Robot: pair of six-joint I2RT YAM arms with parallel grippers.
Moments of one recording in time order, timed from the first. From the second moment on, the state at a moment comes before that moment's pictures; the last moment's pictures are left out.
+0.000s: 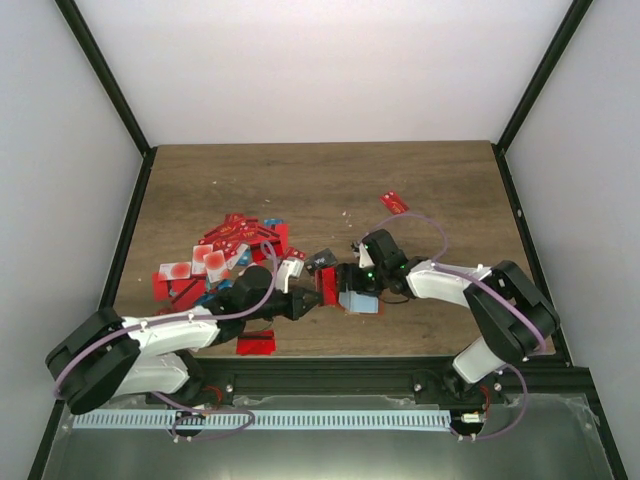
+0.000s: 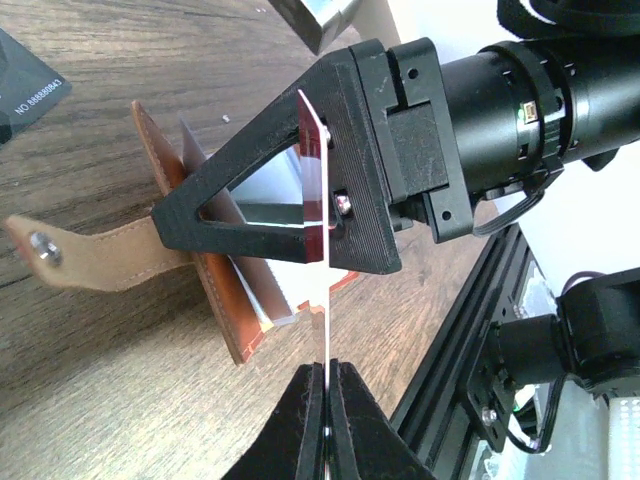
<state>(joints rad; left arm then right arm) -0.86 1.21 0.34 0.44 0.34 -0.75 0.63 1.54 0.68 -0.05 -0.42 0.67</state>
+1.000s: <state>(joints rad) -0.85 1.19 0.30 0.44 0.23 -0.74 0.63 1.55 0.67 0.00 -0.48 0.63</state>
